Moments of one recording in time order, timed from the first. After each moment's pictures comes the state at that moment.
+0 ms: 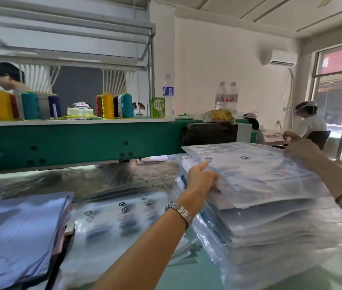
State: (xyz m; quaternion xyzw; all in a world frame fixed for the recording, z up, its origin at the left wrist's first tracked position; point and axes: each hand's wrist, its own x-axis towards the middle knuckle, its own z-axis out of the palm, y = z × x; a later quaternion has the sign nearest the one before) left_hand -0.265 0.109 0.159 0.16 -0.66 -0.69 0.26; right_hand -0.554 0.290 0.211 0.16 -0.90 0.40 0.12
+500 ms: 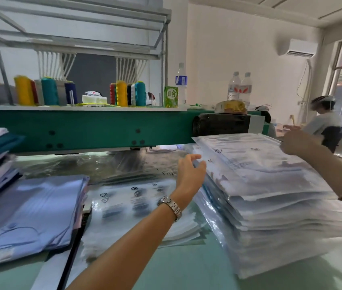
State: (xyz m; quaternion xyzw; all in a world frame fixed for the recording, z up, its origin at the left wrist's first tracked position) left_hand -0.230 0.073 0.129 0.20 -0.74 -0.52 0.39; right_hand -0.452 0.252 0.229 0.20 -0.96 0.03 0.19
